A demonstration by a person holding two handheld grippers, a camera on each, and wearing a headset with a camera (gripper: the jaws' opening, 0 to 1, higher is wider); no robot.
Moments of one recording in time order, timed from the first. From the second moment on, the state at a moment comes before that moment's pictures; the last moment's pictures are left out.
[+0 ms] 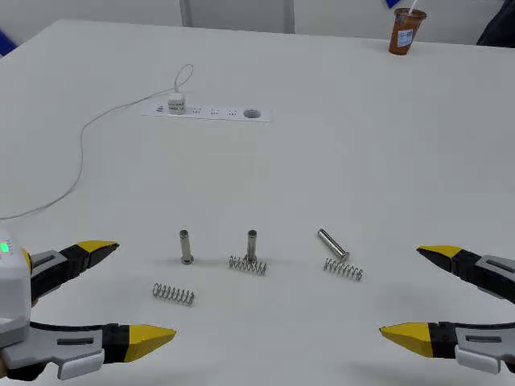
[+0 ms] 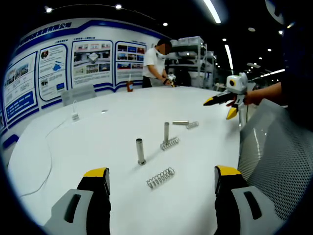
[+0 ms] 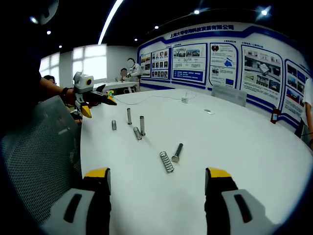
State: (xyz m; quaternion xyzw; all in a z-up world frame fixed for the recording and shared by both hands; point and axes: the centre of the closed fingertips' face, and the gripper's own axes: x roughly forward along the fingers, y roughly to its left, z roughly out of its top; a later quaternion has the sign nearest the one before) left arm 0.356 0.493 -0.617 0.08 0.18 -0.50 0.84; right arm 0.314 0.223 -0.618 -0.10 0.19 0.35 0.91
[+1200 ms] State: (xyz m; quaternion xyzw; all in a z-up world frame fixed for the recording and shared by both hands) left arm 0.350 0.490 -0.616 0.08 0.18 -0.49 0.85; right arm 0.406 0.244 -0.601 -0.13 0.27 0.31 0.90
